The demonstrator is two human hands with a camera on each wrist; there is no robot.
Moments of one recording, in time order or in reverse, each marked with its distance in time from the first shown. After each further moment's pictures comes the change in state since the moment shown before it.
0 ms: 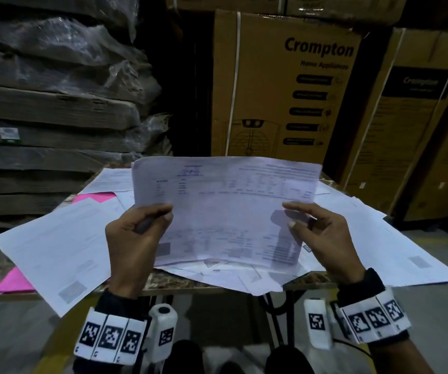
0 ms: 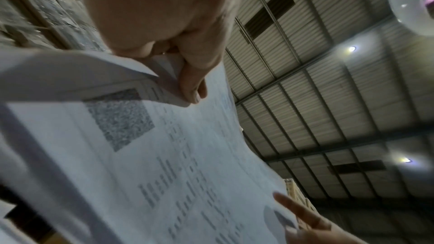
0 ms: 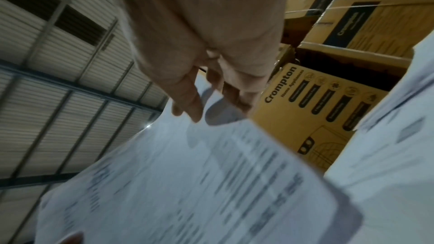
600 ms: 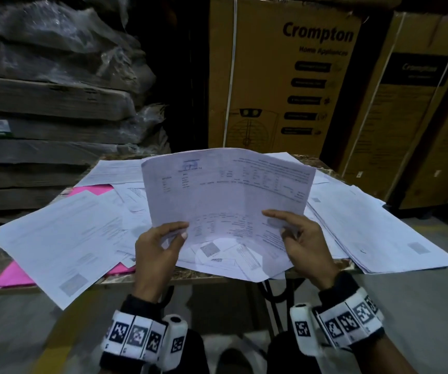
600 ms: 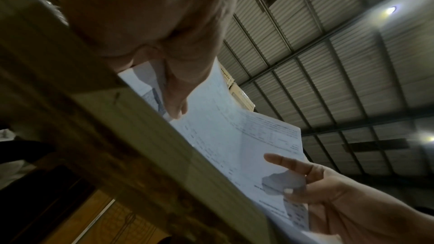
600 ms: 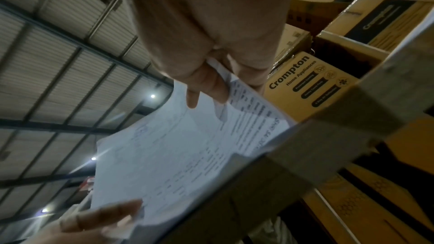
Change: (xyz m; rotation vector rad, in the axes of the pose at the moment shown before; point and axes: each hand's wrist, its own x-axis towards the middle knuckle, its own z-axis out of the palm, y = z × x) left_hand -0.026 -0.057 0.016 0.123 -0.146 -0.208; right_hand -0.022 0.013 0.038 -0.227 -0.034 0.063
